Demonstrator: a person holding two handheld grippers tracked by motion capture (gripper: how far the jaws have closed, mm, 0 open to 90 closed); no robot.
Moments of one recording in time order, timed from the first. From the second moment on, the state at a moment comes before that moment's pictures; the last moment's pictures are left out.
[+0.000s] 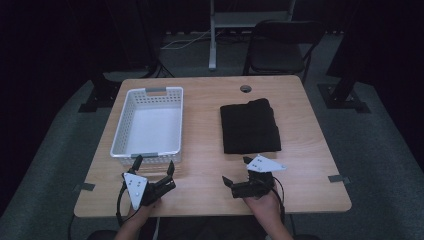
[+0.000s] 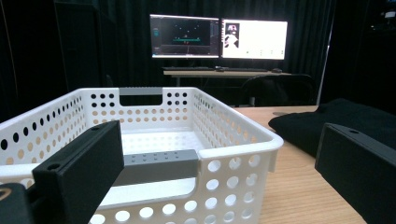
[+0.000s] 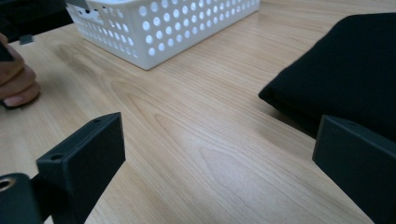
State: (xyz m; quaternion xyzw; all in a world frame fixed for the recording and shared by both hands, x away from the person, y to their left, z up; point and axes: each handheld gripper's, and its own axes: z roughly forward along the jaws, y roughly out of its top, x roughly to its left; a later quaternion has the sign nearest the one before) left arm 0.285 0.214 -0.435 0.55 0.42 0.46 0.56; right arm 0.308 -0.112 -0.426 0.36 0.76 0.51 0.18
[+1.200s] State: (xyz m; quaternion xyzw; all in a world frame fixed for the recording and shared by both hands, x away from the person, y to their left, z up) left arm 0.284 0.216 -0.435 0.54 0.42 0.45 0.57; right arm 0.312 -0.133 -0.321 0.33 0.71 0.55 0.27
